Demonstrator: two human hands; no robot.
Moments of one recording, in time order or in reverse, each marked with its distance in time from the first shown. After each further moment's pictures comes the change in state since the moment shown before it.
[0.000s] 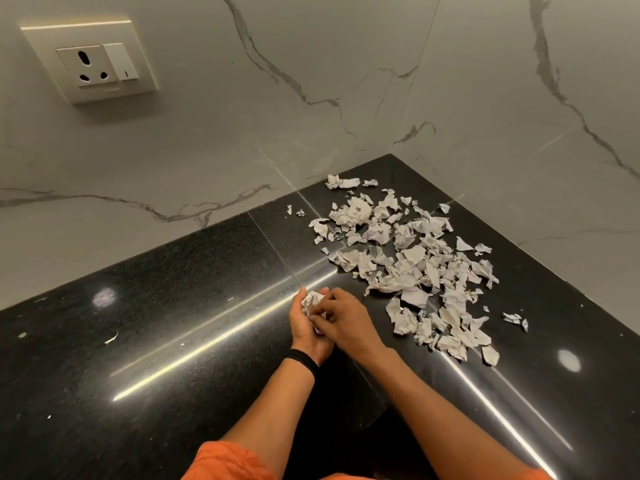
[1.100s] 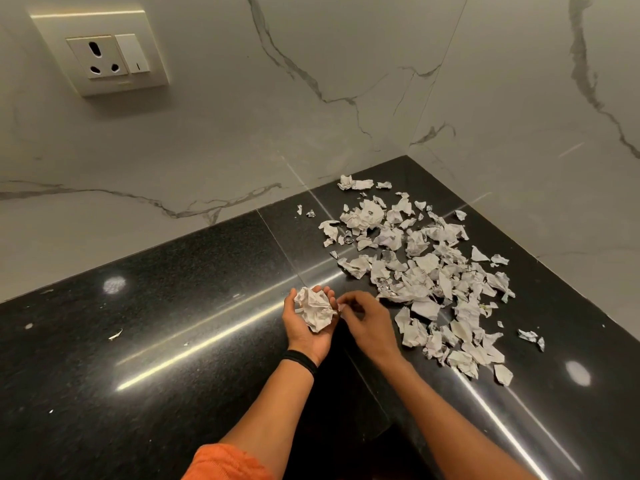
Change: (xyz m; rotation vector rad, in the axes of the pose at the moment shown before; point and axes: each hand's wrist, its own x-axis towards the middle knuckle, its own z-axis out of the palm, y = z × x) left_hand 0.007 0.018 0.006 -0.184 0.010 0.083; right_hand 0.005 0.034 -0.004 0.256 0.156 0.182
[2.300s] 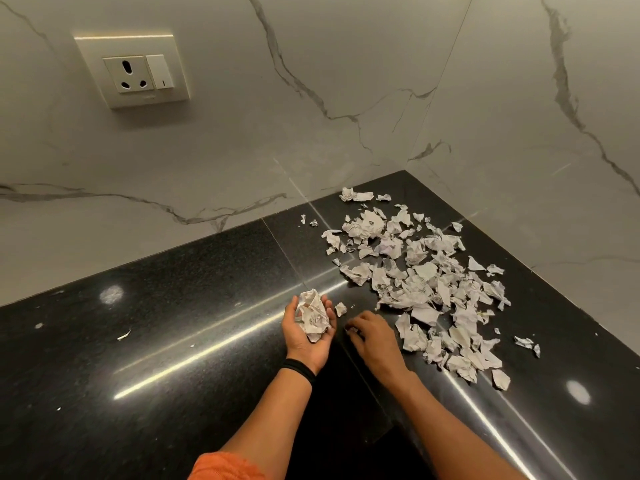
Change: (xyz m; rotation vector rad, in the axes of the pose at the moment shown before) left_hand -0.017 0.009 -0.010 -0.031 0.016 -0.014; right_hand -0.015 0.025 -0.001 -0.506 -0.135 -0.142
